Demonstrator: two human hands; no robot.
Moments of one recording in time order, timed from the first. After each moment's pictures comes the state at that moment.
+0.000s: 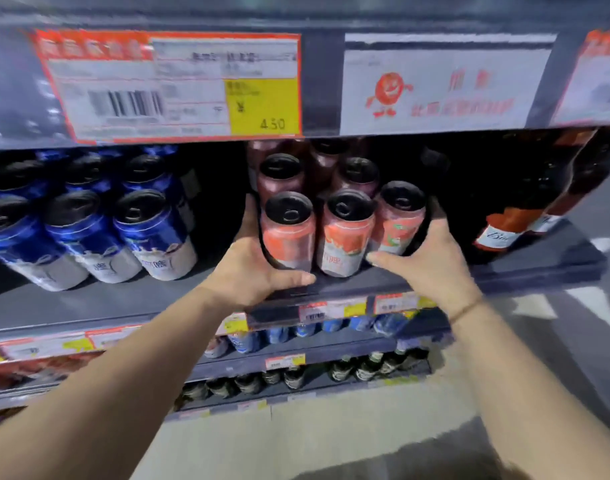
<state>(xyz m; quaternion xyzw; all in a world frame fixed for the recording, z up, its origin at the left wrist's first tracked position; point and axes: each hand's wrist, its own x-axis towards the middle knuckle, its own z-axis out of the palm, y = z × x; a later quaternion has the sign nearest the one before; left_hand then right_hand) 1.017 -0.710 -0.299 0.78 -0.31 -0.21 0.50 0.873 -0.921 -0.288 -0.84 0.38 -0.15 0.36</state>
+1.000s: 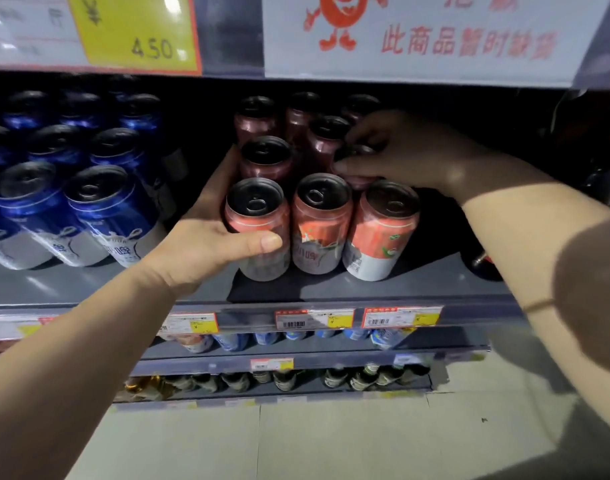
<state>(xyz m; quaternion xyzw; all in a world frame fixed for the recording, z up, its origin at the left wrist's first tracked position) 1.019 -0.716 -0.272 0.66 -0.31 -0.22 0.65 0.967 -0.955 -0.191 -0.95 0.13 -0.02 0.27</state>
